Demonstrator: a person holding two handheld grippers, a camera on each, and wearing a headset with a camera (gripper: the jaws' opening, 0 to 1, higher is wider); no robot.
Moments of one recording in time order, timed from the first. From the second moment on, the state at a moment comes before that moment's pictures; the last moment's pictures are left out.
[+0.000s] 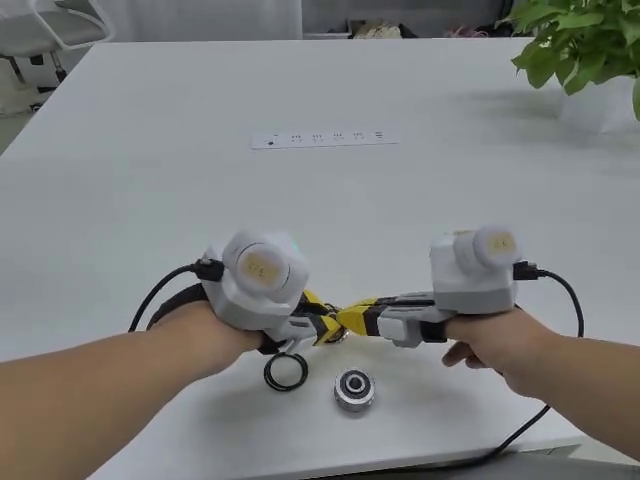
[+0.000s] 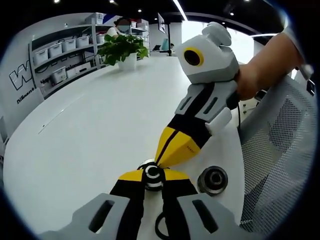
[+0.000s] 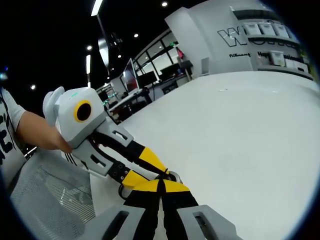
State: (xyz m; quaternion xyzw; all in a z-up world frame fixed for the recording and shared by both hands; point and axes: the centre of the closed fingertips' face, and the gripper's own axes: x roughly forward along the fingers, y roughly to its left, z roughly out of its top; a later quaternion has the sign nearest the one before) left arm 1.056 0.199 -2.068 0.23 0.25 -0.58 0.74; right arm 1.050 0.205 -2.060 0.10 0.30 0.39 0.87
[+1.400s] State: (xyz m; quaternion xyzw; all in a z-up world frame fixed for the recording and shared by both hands) left arm 1.050 0.230 -2.030 0.19 0.25 -0.59 0.74; right arm 1.047 0.197 -2.042 0.07 0.26 0.41 0.87
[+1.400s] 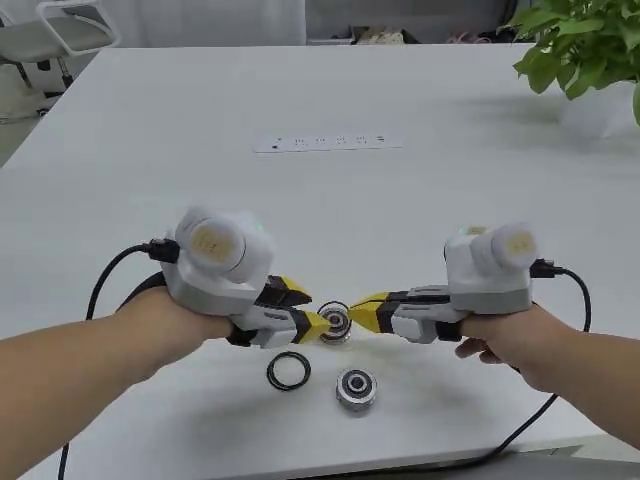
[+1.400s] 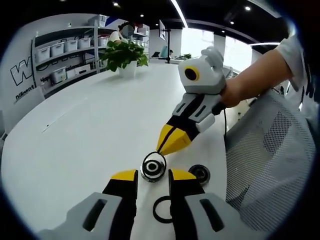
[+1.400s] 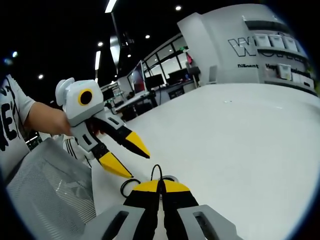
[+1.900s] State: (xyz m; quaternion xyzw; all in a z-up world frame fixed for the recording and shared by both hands) left arm 1.045 0.263 -2.007 0.17 0.24 -0.59 0.76; right arm 1.040 0.209 -2.021 0.08 0.24 0.44 0.86
